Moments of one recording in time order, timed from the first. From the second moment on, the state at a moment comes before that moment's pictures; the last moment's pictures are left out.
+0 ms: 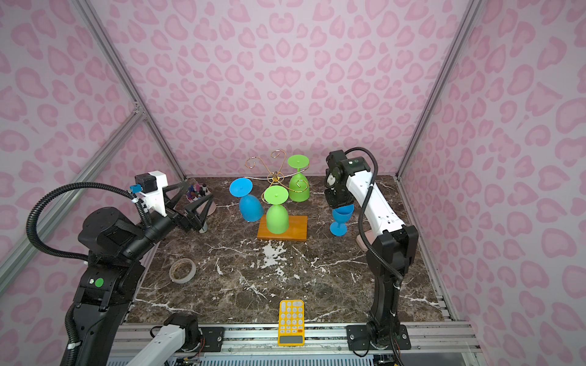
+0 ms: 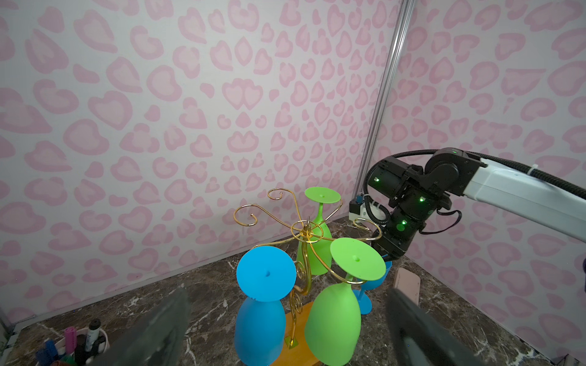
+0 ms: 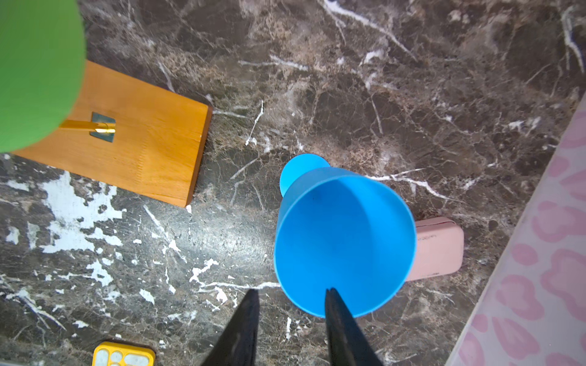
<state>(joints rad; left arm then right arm) -0.15 0.78 1.20 -0.39 0.42 -0.12 0.32 1.92 2.03 -1.41 0.07 0.03</state>
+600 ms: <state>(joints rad) -0.15 0.77 1.18 -0.38 0.41 -0.14 0.51 1.40 1.55 -0.96 0.12 0.09</state>
